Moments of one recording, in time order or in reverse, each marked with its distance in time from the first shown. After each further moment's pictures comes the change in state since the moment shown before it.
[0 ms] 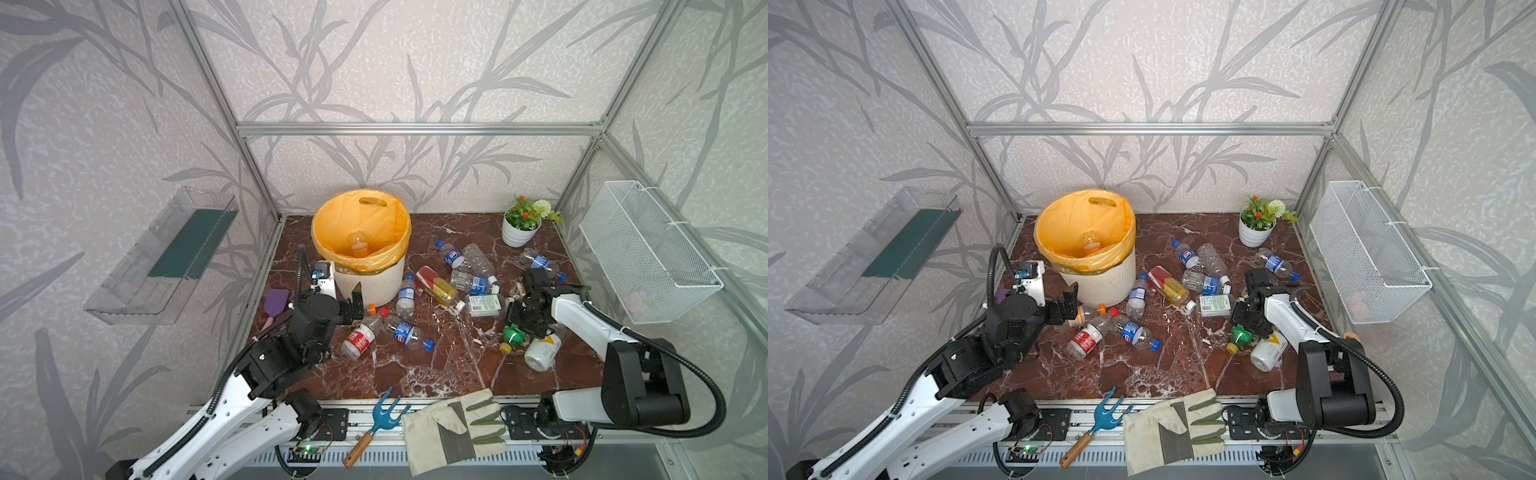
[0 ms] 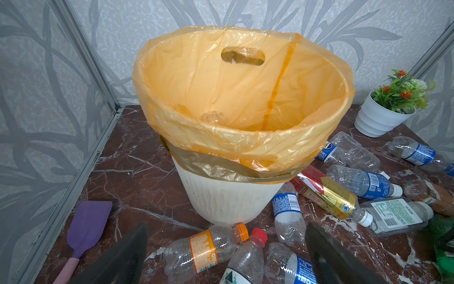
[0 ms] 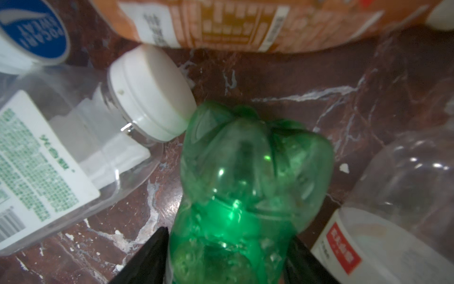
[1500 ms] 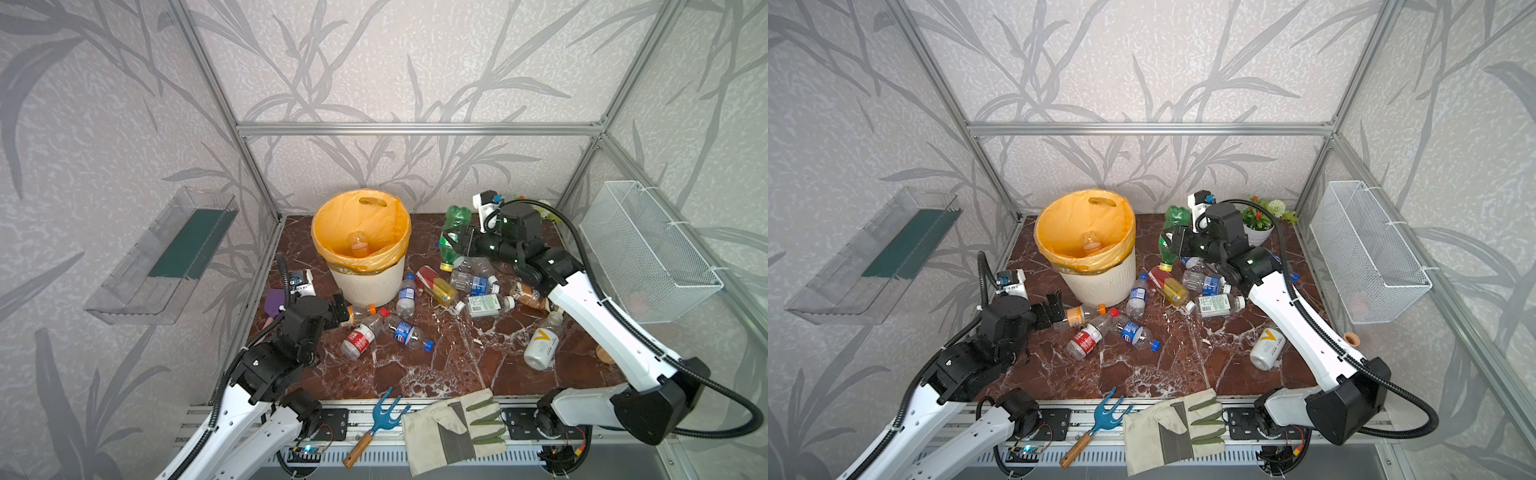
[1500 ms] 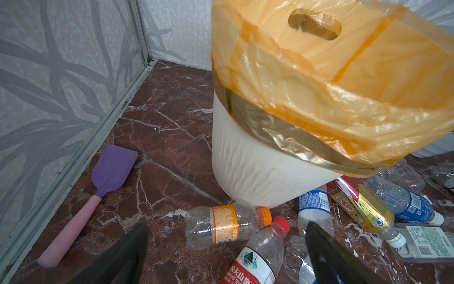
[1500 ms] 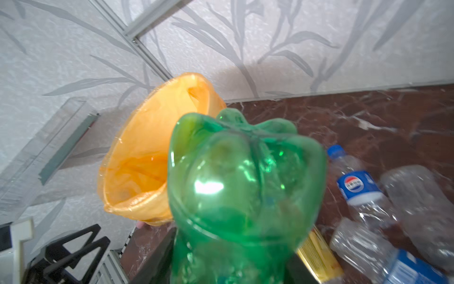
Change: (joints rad) left arm 0.205 -0.048 -0.057 -0.123 0.086 -0.185; right arm 0.443 -0.015 0.656 0.339 -0.234 0.012
